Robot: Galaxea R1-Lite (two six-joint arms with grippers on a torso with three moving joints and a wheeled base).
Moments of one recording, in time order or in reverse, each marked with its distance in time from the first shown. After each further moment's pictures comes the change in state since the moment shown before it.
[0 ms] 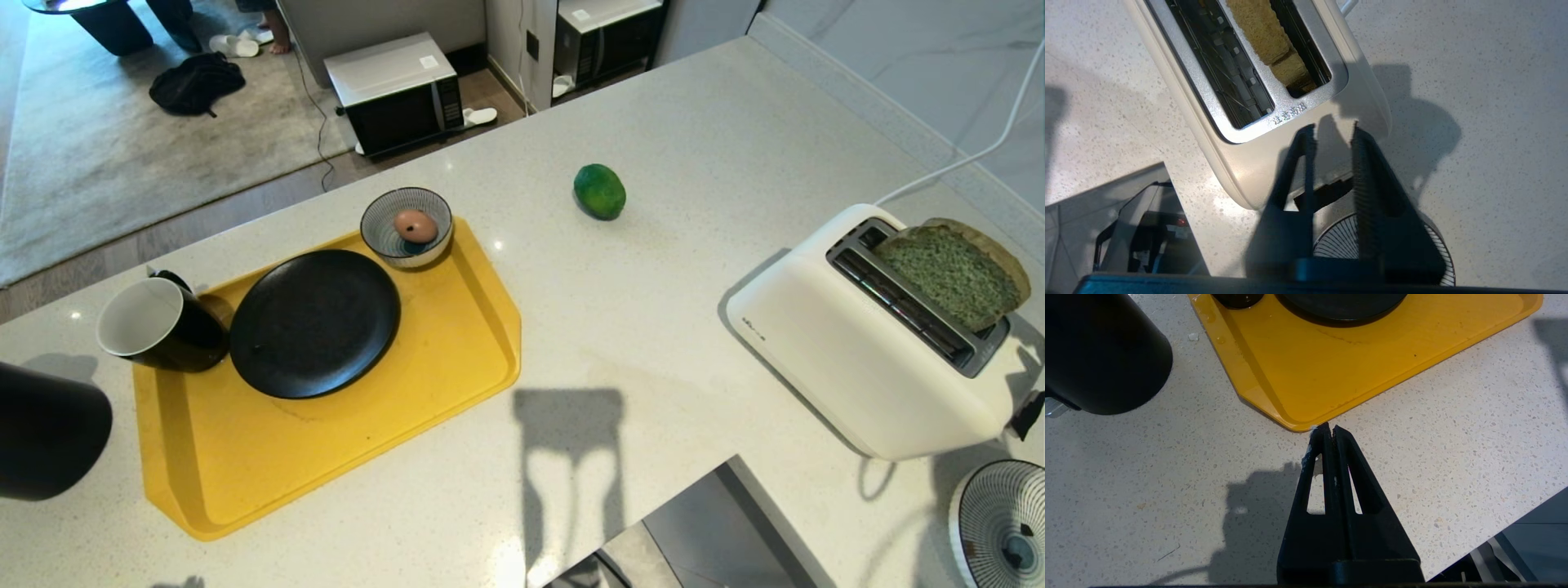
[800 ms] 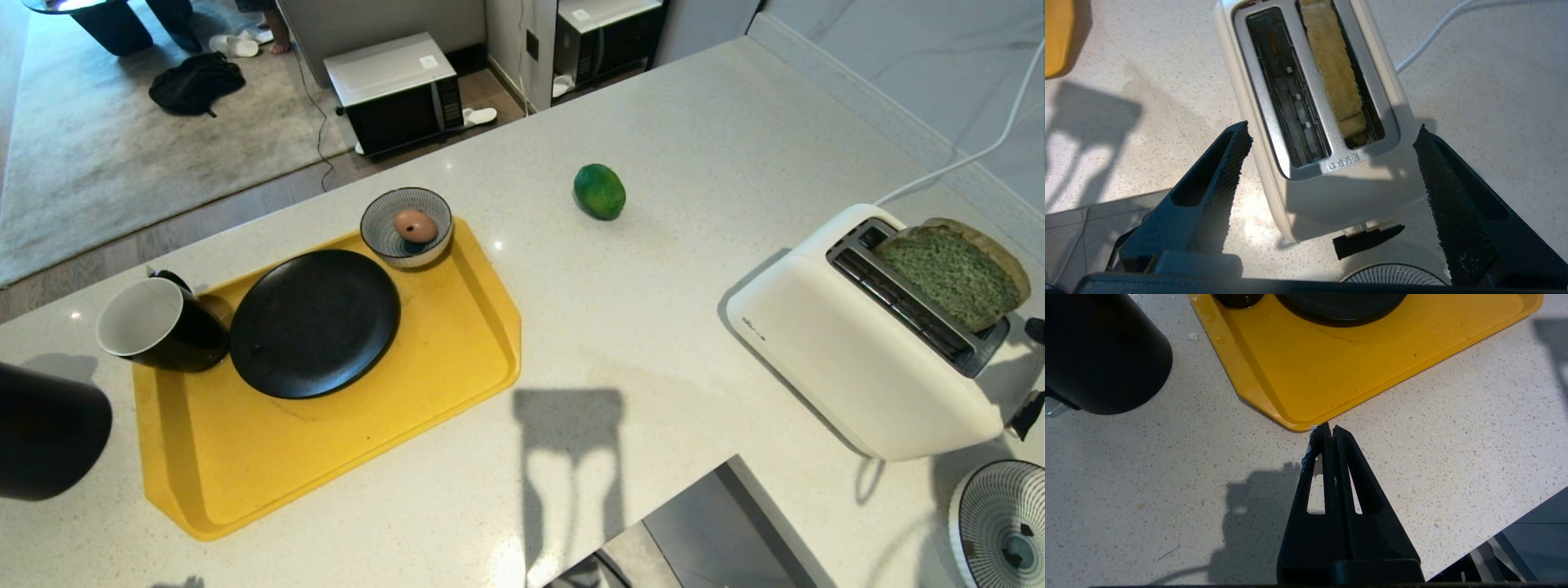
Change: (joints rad) left arm 0.000 0.000 0.000 0.001 0.000 0.000; right arm 0.027 -0.016 0.018 -0.118 0.176 -0.001
